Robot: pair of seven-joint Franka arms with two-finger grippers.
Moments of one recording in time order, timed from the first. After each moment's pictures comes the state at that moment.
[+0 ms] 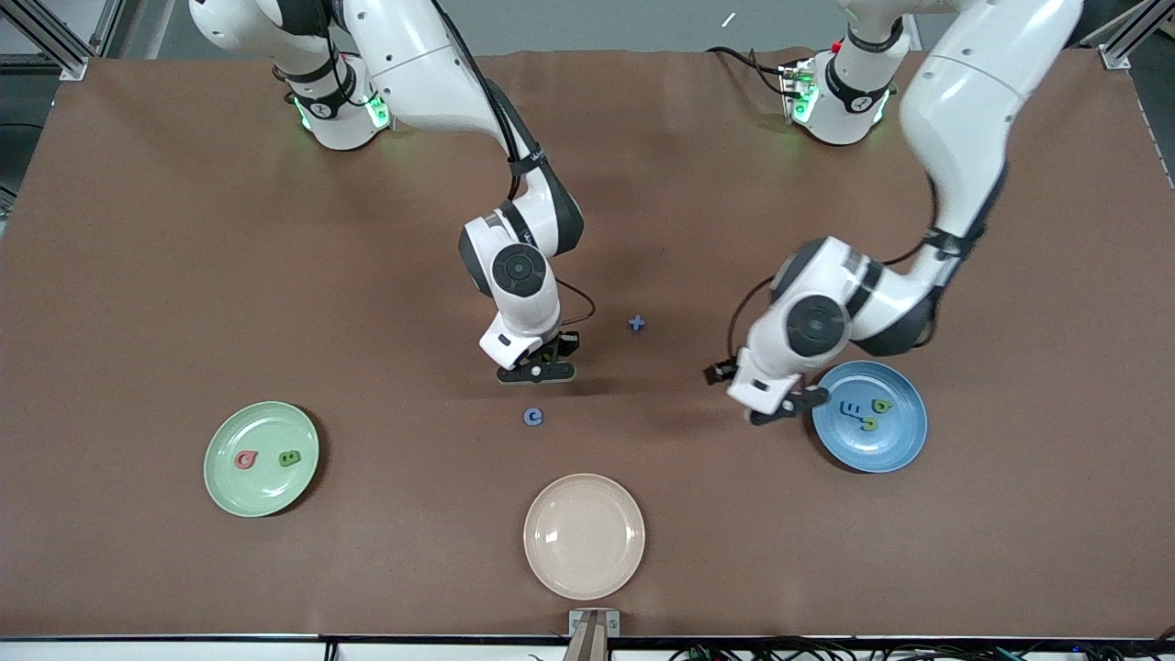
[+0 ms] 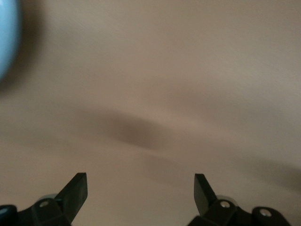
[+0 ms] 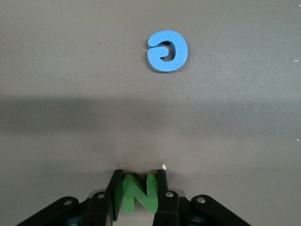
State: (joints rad) left arm -0.07 0.67 -0.50 -1.71 0.28 2.20 -1.01; right arm 0.99 0.80 -0.36 -1.61 0.33 2.37 0.45
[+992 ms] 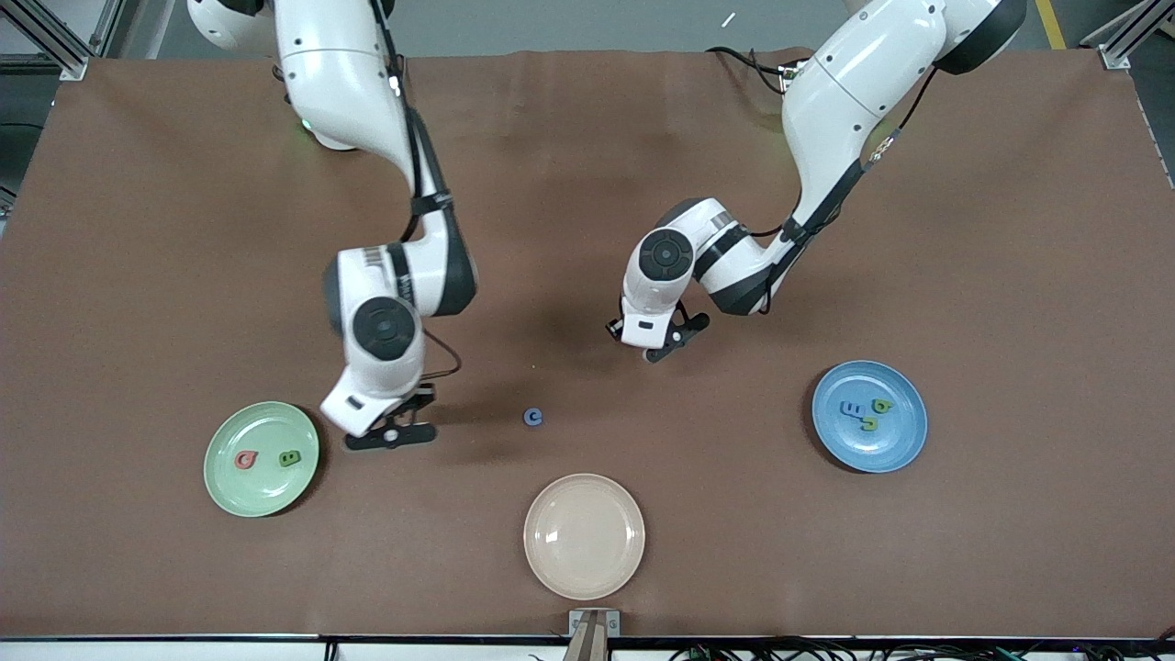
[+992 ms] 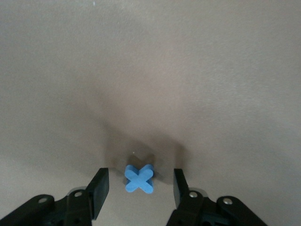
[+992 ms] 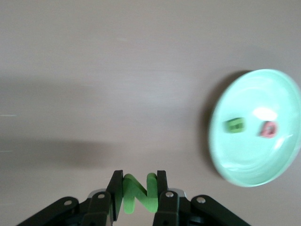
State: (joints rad) left arm -0.33 0.74 -0.45 -1.77 0.28 2.39 -1.51; right arm 0.88 0.77 -0.71 -1.55 0.18 2.12 0.01
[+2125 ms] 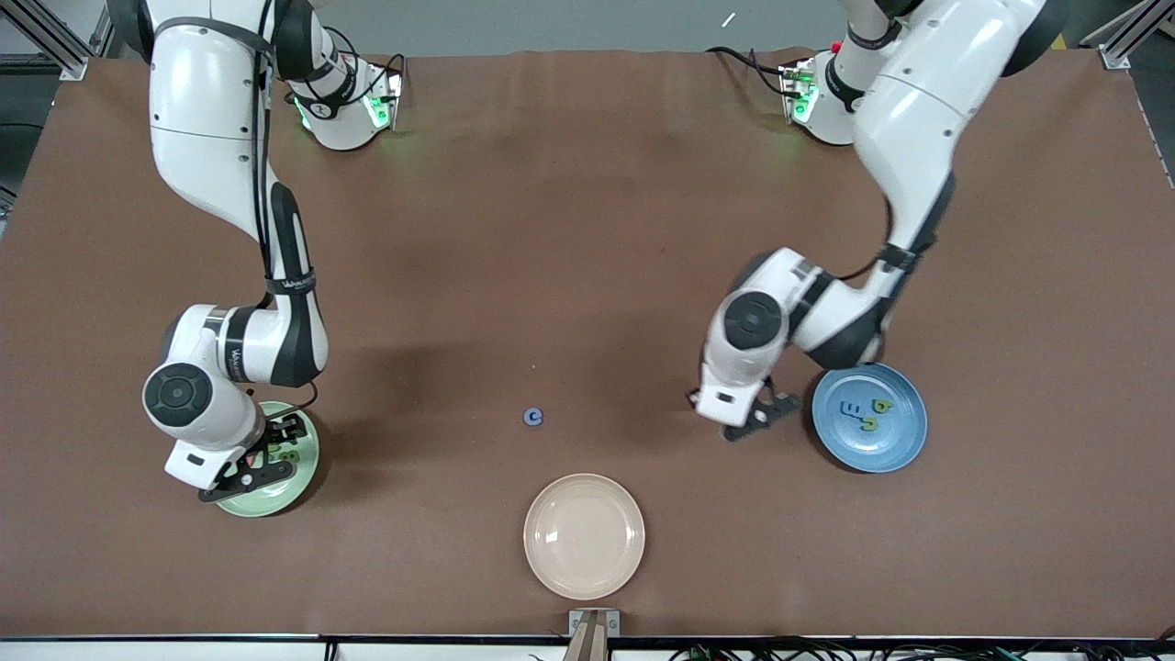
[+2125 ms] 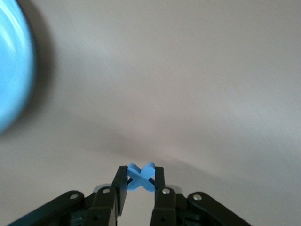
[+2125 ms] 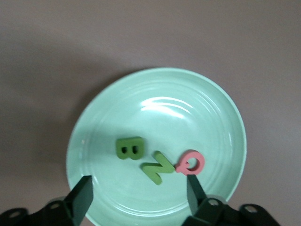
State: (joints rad) left arm -0.13 0.73 -0.37 -1.55 0.41 2.18 -1.04; right arm 0.49 0.79 -0.53 -1.54 0.18 2.27 -0.39
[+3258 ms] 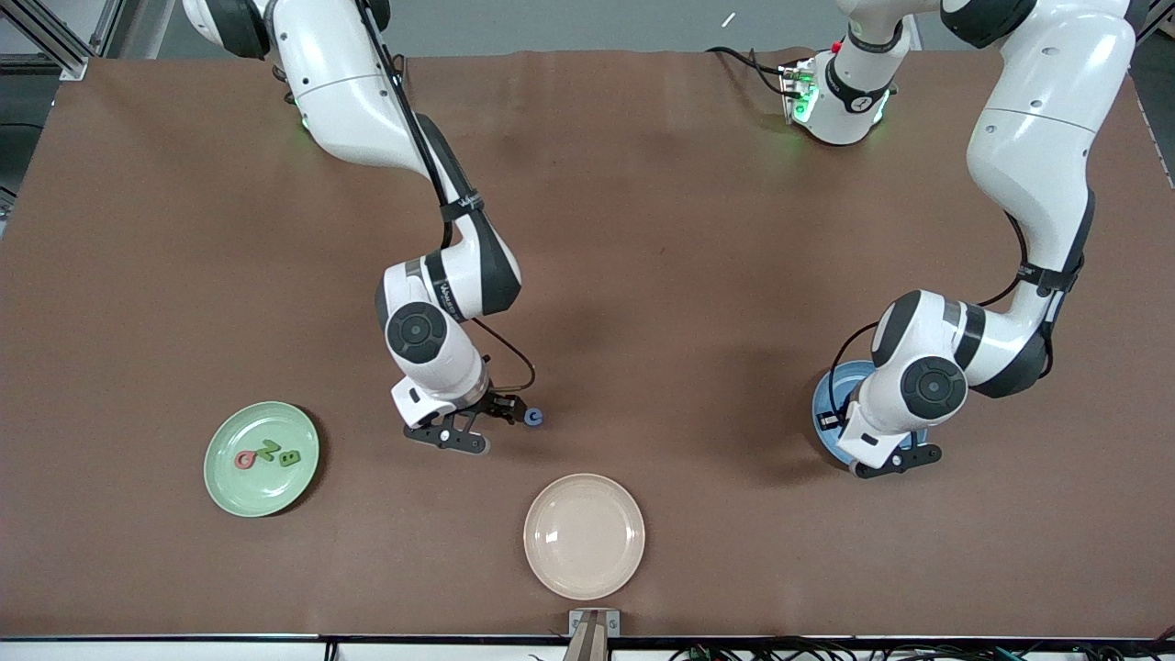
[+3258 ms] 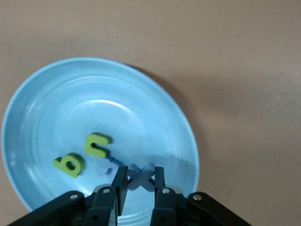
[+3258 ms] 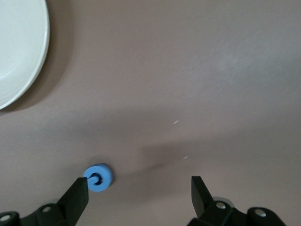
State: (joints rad) left arm 0.12 0.74 -0.37 -1.58 0.41 2.15 -0.64; right arm 0.76 0.82 -0.34 -1.42 0.34 2.27 0.59
